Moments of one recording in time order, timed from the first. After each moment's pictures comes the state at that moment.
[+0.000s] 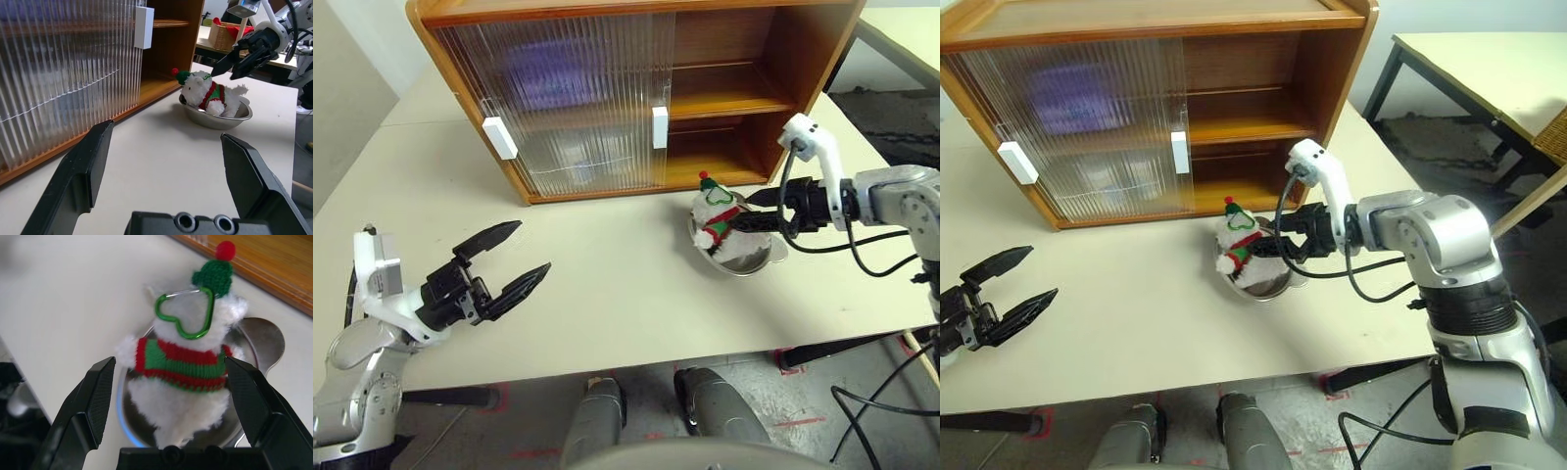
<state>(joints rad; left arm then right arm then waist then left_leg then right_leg) 0.23 0.60 0.45 -0.27 -0.71 0.06 -1.09 -0.72 -0.80 0.12 -0.14 0.53 1.25 0.93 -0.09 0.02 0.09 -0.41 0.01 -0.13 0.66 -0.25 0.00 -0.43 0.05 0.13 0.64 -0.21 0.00</state>
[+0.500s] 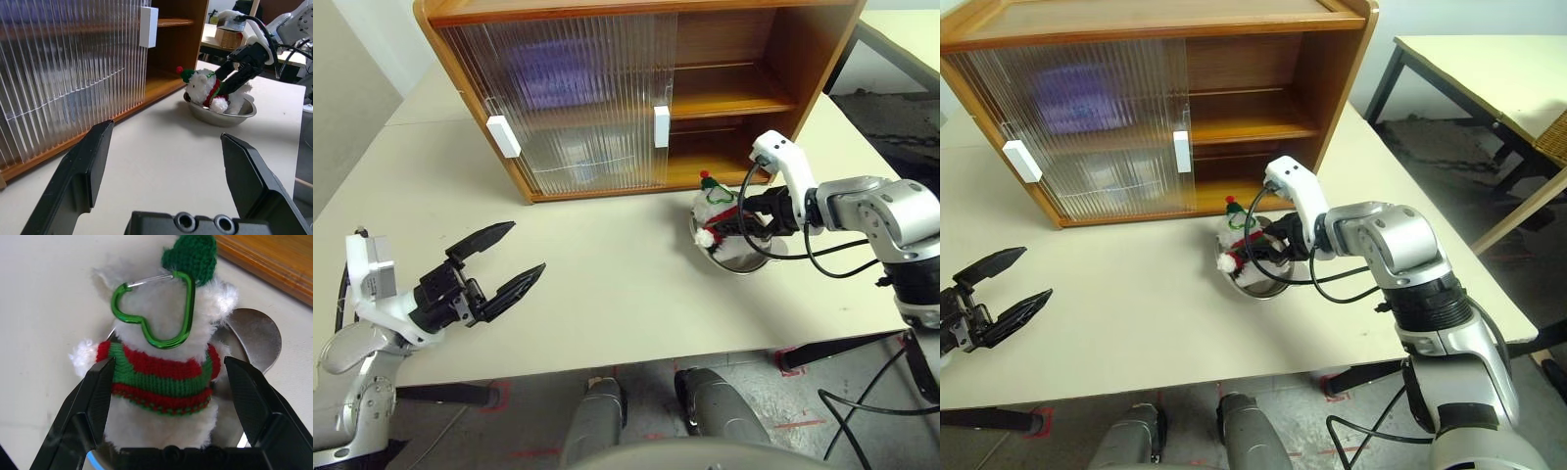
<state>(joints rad) 0.25 0.61 0.47 -0.27 -0.71 0.05 -1.08 -0.72 -0.70 0.21 -0.06 0.44 1.20 0.80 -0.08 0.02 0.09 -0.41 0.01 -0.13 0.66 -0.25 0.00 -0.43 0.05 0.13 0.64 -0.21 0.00</state>
